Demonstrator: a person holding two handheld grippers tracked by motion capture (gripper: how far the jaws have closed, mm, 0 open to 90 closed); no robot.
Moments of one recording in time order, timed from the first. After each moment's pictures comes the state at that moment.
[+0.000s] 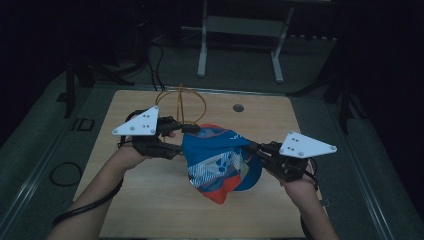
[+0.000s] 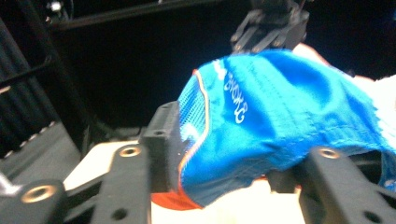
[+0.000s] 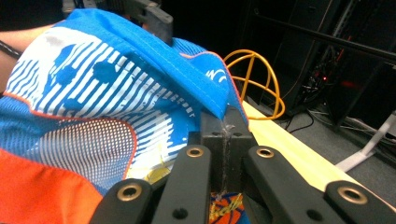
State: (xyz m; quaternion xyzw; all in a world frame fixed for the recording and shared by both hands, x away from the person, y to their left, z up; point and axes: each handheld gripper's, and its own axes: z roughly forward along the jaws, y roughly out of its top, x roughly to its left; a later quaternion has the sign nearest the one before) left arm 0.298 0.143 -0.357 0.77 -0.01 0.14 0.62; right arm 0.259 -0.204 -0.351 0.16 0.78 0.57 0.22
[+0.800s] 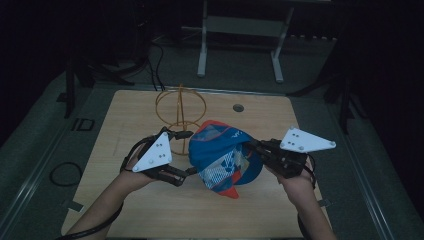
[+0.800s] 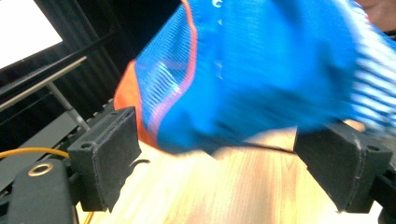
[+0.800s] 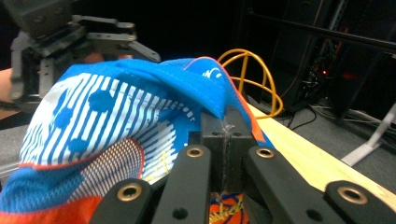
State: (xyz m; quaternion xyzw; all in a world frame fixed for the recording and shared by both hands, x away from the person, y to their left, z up) left arm 0.259 0.124 -0.388 0.79 0.06 0.26 0.55; right arm 0.267 -0.207 -0.353 0.19 0.77 0.58 0.20
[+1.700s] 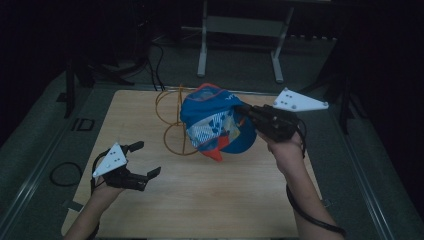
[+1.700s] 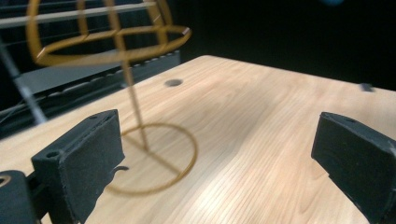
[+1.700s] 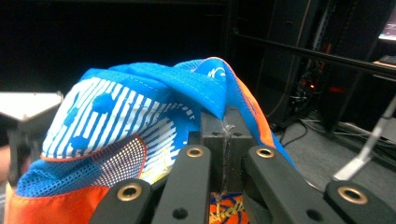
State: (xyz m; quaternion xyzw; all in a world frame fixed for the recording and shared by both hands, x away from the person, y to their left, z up) left arm 0.261 0.229 -0.491 0.73 0.27 0.25 0.57; right arm 0.321 -0.177 -0.304 0.20 0.74 0.60 0.21
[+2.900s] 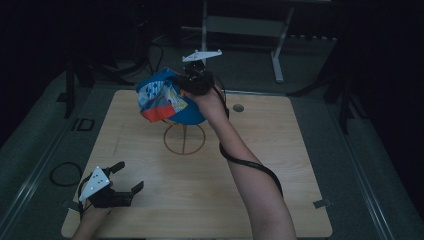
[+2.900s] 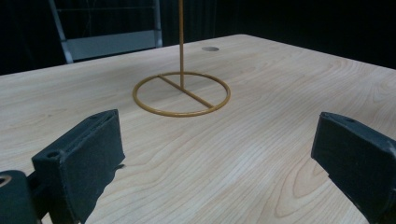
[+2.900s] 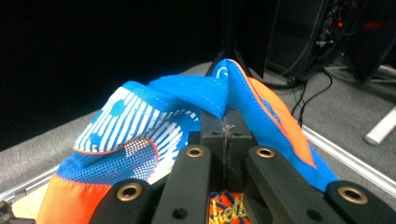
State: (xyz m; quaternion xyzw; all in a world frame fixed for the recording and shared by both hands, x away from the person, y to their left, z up) left arm 0.233 0.268 -0.554 0.70 0.35 0.27 0.56; right arm 0.454 -0.006 -0.324 0.27 0.80 0.51 0.15
